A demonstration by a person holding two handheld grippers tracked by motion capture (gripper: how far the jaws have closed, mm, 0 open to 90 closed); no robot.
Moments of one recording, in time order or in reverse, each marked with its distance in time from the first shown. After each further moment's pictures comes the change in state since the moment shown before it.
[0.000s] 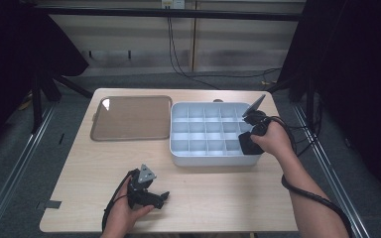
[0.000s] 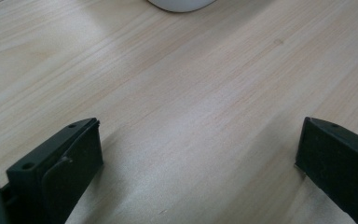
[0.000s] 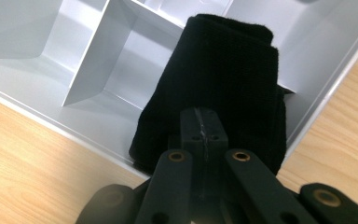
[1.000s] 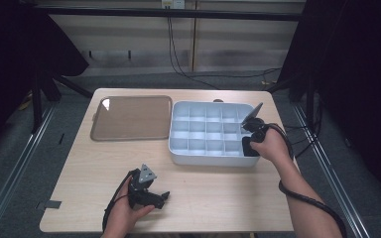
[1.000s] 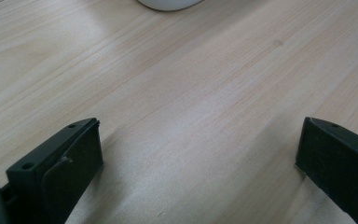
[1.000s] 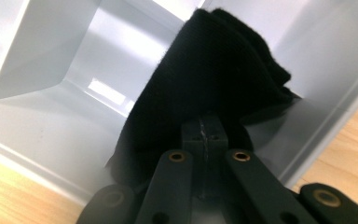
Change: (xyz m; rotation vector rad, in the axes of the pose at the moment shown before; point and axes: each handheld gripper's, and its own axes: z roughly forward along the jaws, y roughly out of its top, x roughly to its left) left arm -0.001 0.001 0.001 0.000 0.002 -0.001; right arm -0.004 -0.007 0.031 0.036 -0.028 0.005
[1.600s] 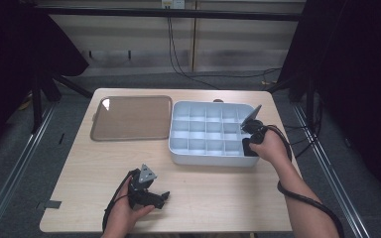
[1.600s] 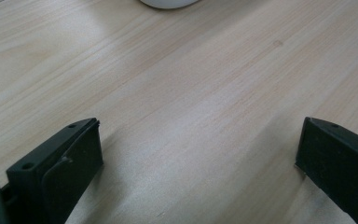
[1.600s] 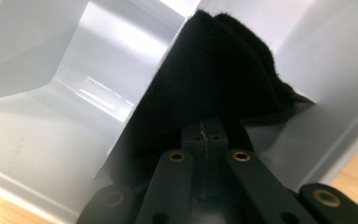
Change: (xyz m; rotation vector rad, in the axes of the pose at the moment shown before) left arm 0.000 0.000 0.000 -0.001 -0.002 -0.005; right arm -0.002 0.001 0.011 0.018 0.011 0.004
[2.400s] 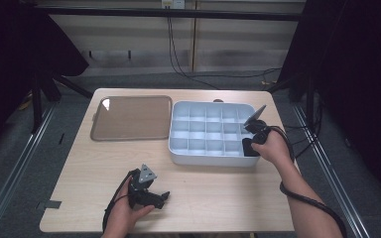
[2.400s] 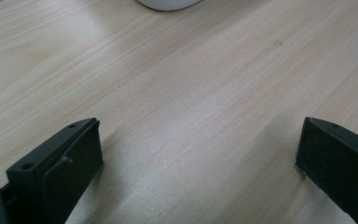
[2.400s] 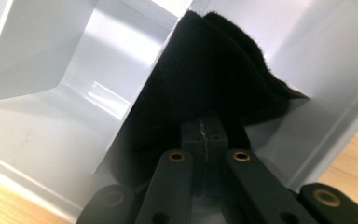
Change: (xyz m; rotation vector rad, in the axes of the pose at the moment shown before) left arm 0.000 0.000 0.000 0.000 0.002 0.004; right arm -0.005 -0.007 -0.005 -0.049 0.033 0.018
